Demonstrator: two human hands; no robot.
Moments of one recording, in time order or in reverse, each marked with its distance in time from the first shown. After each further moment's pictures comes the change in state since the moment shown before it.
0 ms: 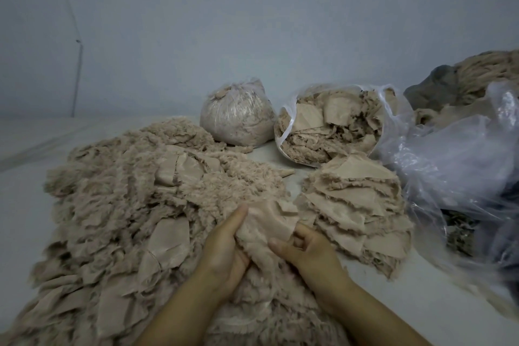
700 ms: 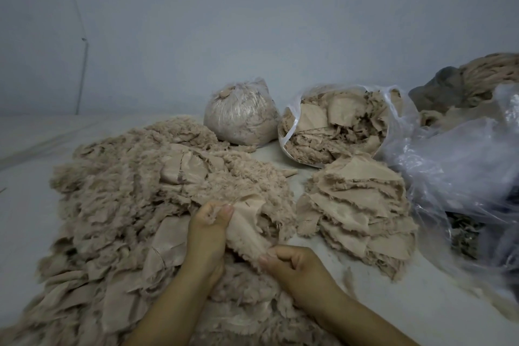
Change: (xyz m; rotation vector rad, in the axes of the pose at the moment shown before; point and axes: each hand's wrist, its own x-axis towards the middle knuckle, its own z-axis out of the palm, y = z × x) left_hand 0.017 0.008 -0.020 0.285 0.379 0.362; right_hand -0.008 0.006 0.013 -0.275 -0.217 -0.056
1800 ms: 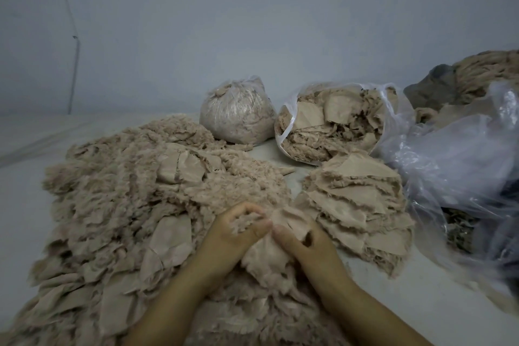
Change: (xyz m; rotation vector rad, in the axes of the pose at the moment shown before) left_hand -0.019 0.014 -0.003 0.262 -0.592 0.138; right_hand 0.005 -0.003 -0.011 0.146 0.285 -0.057
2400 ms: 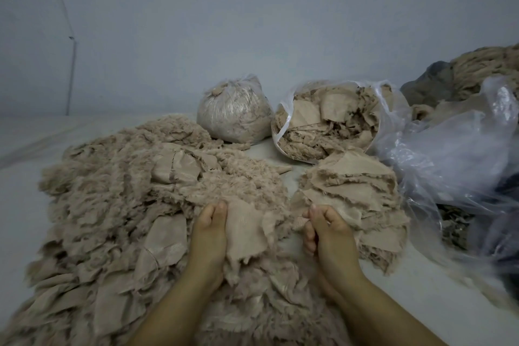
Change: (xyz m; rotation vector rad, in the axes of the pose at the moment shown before) left_hand 0.013 -0.022 0.007 -0.153 0.525 -0.171; right_hand 0.008 -0.004 -0.014 0.348 0.277 0.022
